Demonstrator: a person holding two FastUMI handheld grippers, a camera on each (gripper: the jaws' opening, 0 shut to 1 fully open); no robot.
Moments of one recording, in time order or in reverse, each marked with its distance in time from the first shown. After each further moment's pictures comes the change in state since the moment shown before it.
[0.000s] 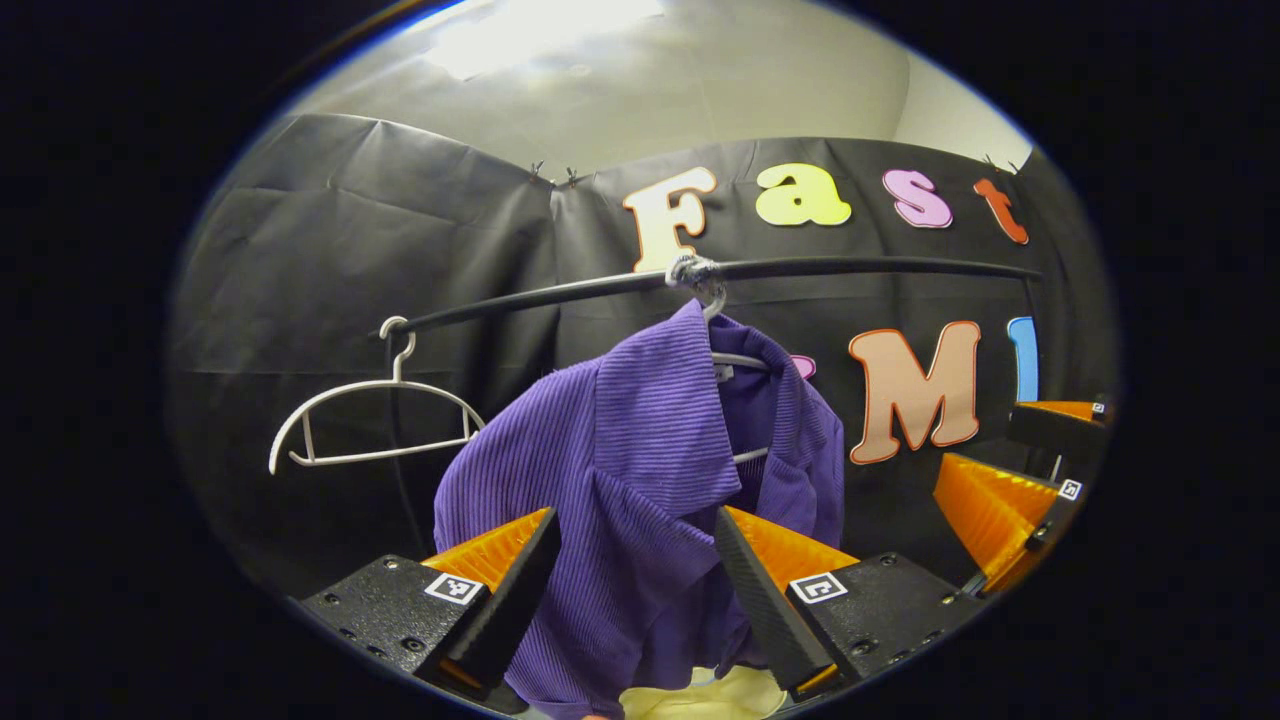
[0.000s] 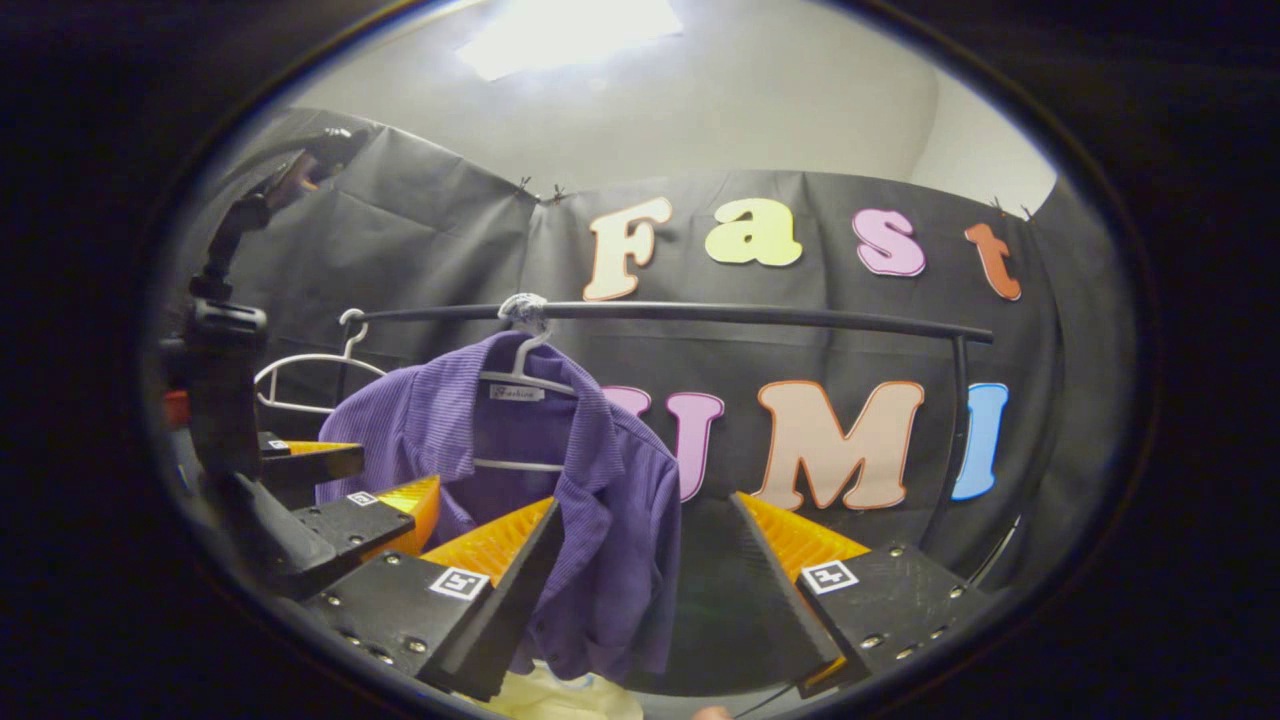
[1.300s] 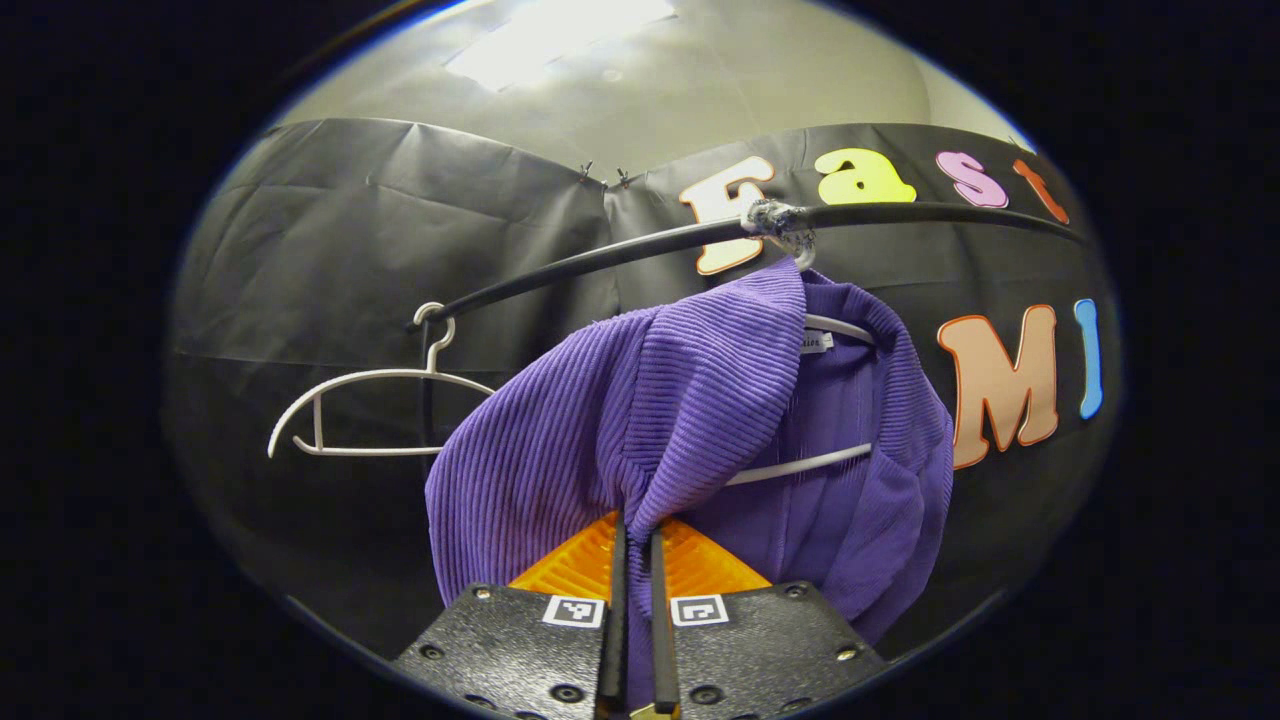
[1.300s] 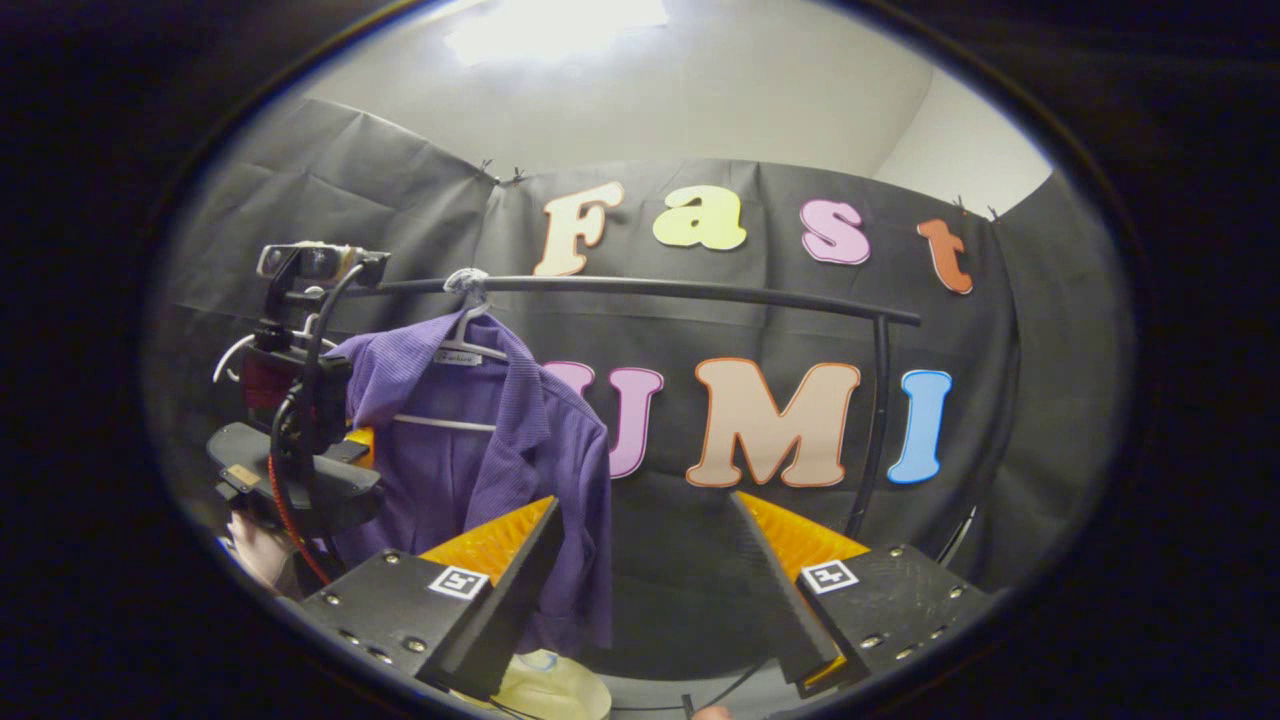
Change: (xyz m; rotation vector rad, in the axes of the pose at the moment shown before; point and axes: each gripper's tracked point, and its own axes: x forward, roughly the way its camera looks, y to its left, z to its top) left arm 0.055 0.041 -0.017 0.022 -0.055 0.165; right arm -0.032 -0.051 -0.018 -0.013 0.055 -0.125
